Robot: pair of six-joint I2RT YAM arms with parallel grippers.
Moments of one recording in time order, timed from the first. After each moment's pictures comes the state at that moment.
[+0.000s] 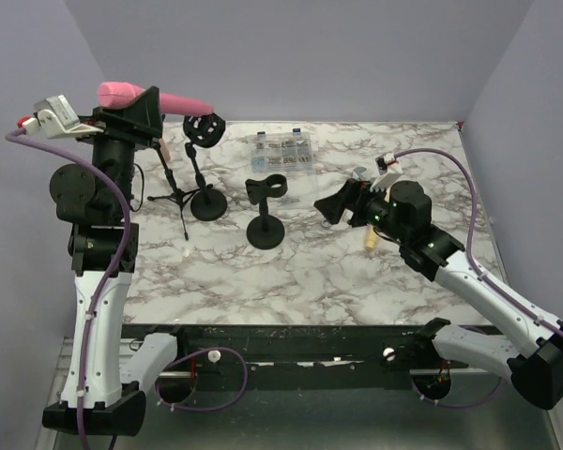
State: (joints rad) left arm -0.04 0.95 1.30 0.09 -0.02 -0.62; right arm 0.60 1.04 0.84 -0.03 -0.06 0.57
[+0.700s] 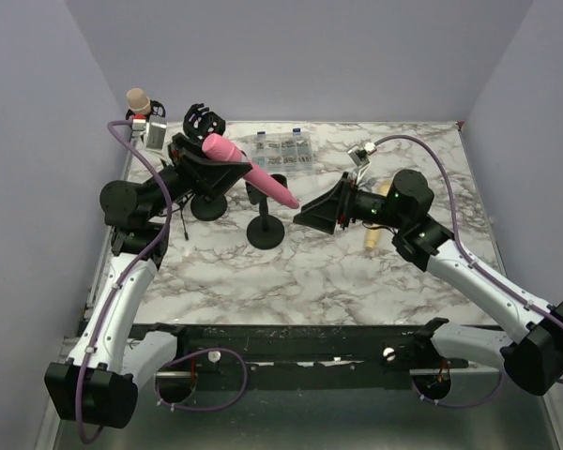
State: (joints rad) left arm -0.15 0.96 0.94 0.62 0.84 -0.90; right arm 0.60 1.13 0.91 0.21 -0.65 0.75
